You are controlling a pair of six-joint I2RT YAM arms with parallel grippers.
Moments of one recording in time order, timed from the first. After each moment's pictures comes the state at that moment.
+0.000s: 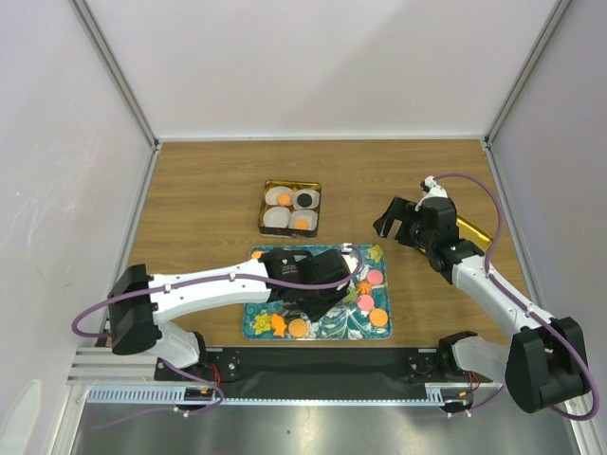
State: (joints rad) left arm -1.23 1.49 1.20 -0.86 -0.15 -0.26; right arm 0.29 1.14 0.68 -0.10 -0.07 0.54
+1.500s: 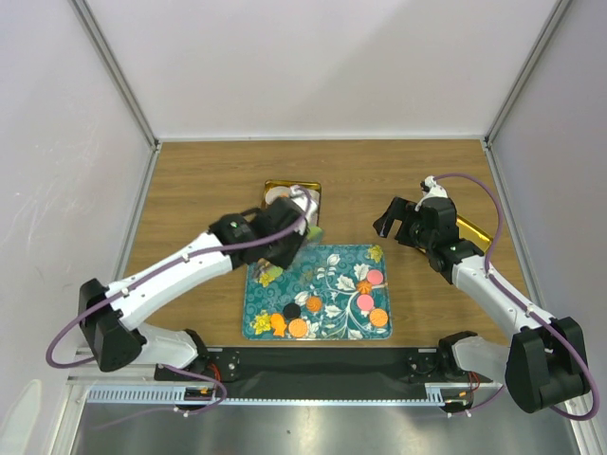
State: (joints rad) left arm -0.92 1.35 1.25 -0.89 -0.23 -0.22; right arm 0.29 1.14 0.68 -0.10 -0.07 0.54
